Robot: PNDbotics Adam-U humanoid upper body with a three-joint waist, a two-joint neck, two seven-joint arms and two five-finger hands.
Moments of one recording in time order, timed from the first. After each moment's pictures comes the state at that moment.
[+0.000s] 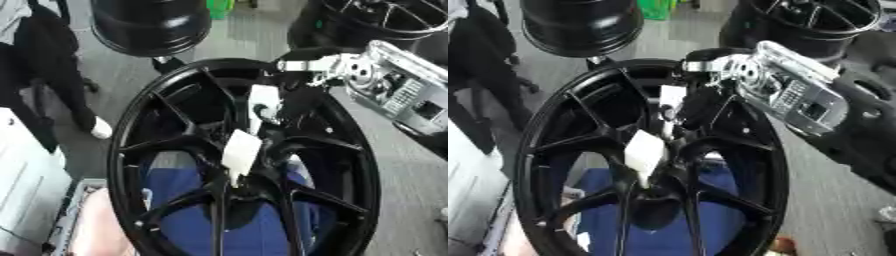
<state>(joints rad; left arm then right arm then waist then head) -0.48 0.73 0.07 -1.90 0.16 0.20 0.48 -1.07 -0.65 0.81 -1.60 0.22 0.62 0.62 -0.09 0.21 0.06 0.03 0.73</state>
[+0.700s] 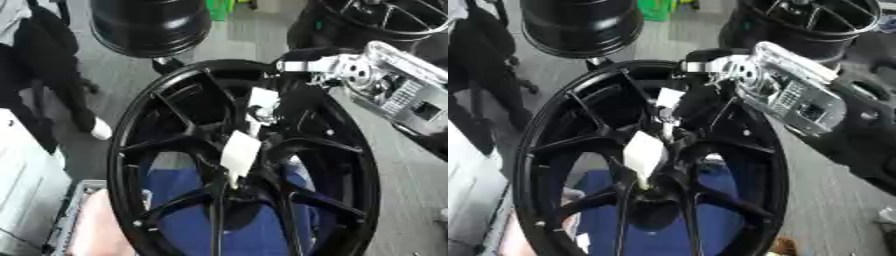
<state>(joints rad) -0.48 0.73 0.07 -1.90 0.16 0.20 0.48 -1.06 -0.65 0.81 -1.61 0.25 0.62 0.62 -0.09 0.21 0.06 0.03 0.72</state>
